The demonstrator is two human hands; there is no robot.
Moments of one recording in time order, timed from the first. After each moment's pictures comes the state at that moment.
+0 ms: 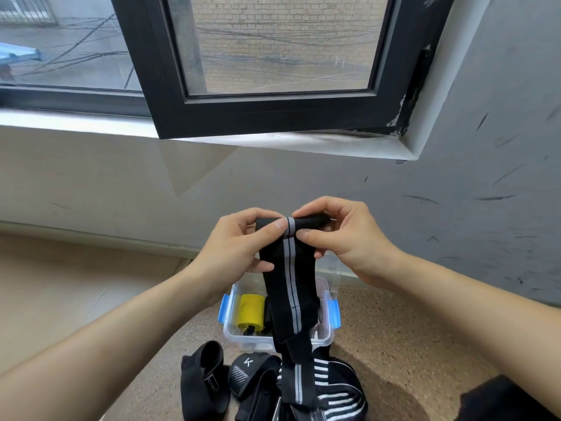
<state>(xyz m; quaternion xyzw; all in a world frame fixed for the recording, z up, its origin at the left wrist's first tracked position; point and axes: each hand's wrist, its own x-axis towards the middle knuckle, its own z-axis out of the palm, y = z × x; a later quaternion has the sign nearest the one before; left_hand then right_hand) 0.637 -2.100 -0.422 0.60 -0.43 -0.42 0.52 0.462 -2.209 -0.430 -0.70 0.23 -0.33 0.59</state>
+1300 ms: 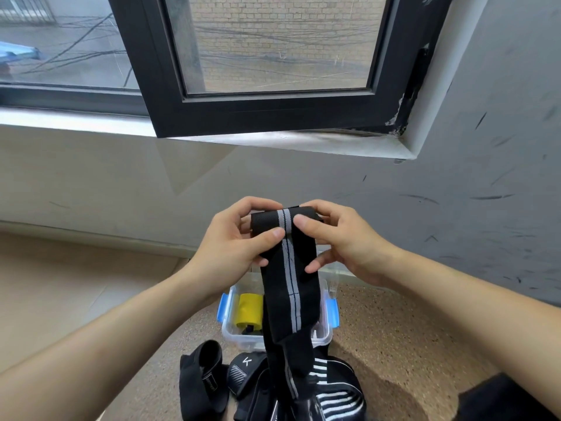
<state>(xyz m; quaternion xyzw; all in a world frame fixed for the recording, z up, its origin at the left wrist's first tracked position) 0.637 -2.097 -0.424 0.56 -0.47 -0.39 0.56 0.460 -2.209 -0.424 -0.68 0.27 -0.23 0.65</state>
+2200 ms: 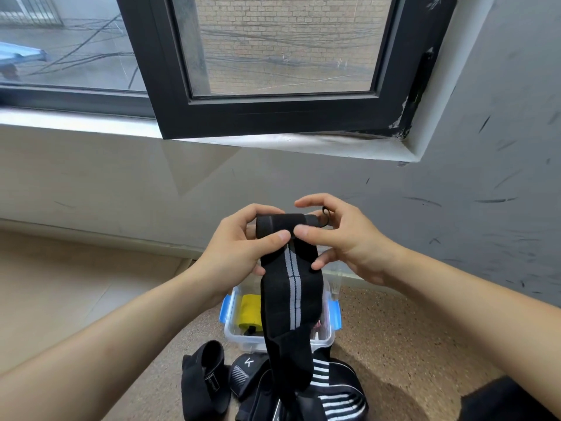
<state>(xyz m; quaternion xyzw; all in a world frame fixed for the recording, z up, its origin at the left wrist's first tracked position) 0.637 -2.097 -0.423 0.59 -0.44 -0.42 0.53 0.463 -2.208 -0.420 -0.66 0.28 -0.24 0.65</state>
